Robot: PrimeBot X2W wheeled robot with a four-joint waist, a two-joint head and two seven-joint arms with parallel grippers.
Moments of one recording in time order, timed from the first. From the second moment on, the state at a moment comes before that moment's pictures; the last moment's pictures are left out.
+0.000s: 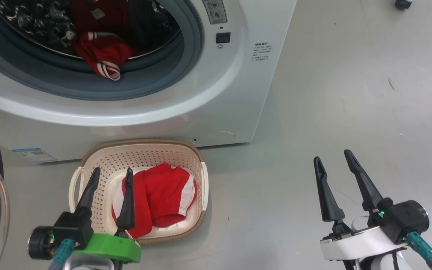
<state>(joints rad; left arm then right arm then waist) 0.01 0.04 -0.20 0.04 -0.29 0.06 -0.23 0.10 -0.04 0.20 -0.11 0.23 0.08 -0.26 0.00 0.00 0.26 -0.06</state>
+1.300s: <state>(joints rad) -0.76 0.32 -0.05 0.27 -0.27 0.02 0.16 -0.18 -0.04 0.33 -0.15 0.41 0.07 -0.26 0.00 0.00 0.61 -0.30</state>
